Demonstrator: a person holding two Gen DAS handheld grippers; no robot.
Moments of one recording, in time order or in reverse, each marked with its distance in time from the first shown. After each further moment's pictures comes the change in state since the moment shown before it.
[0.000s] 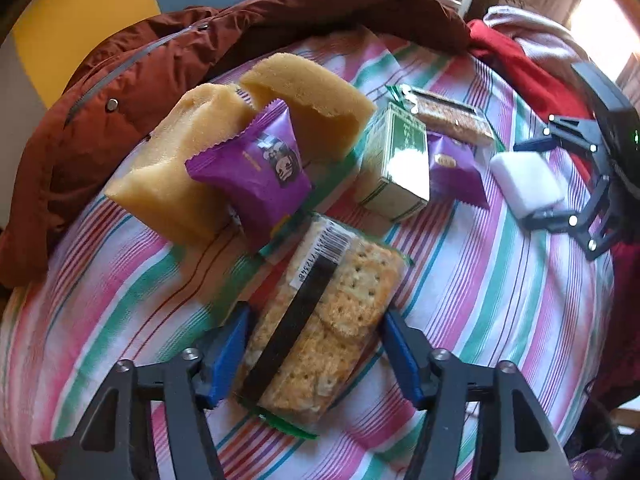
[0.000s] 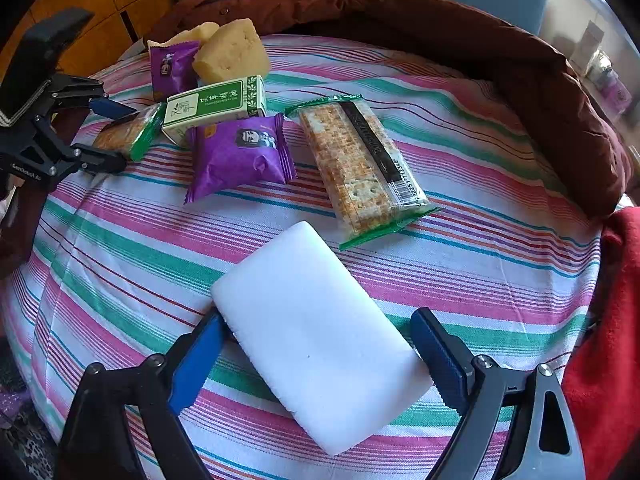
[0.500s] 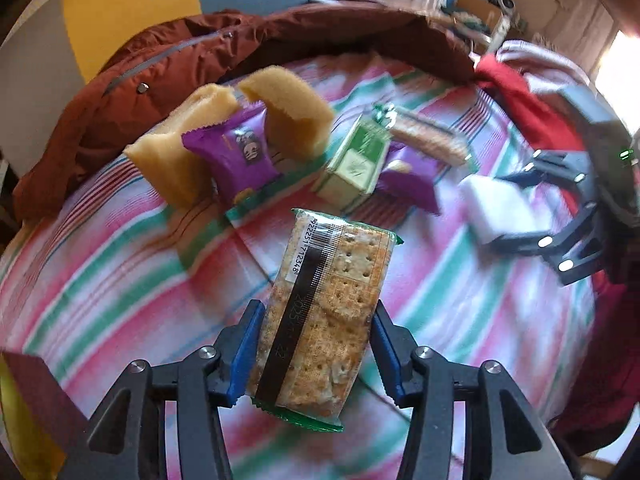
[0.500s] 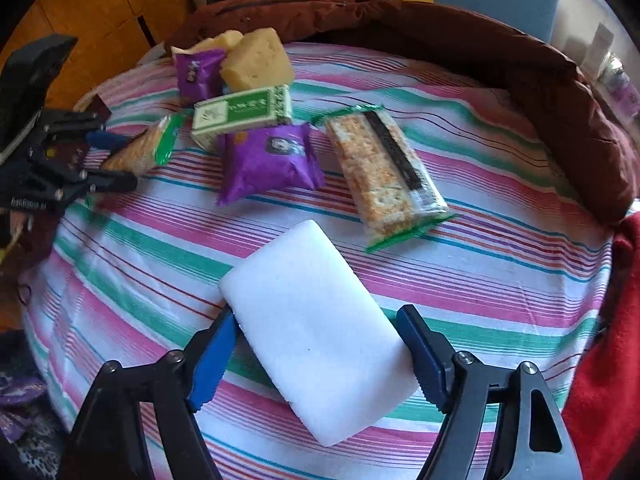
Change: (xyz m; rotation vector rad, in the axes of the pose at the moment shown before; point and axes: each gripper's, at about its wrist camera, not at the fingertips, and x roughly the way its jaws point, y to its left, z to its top) left arm -0.038 -0.038 -0.031 -0.178 -0.080 0.012; right arm -0.017 0.004 -0.005 -0.009 -0.027 0.084
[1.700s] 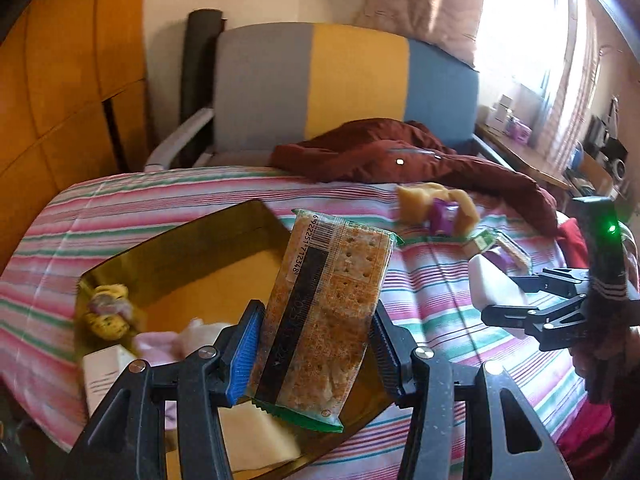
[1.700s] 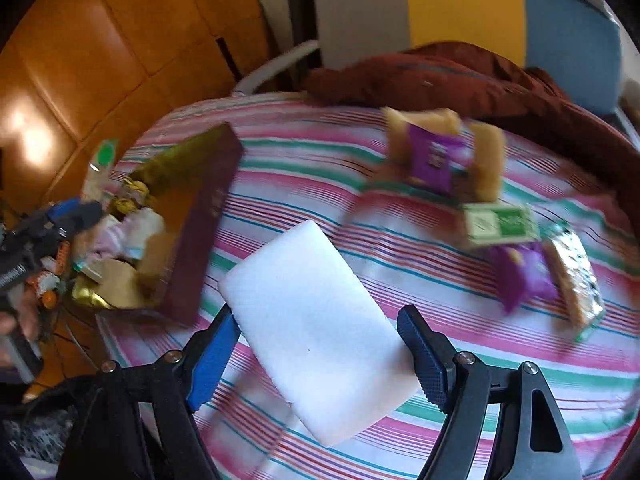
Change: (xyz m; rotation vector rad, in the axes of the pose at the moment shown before) left arm -0.168 0.060 -0.164 -0.505 -0.387 0.358; right arm -0.006 0.198 0.068 -0.066 -0.129 0.203
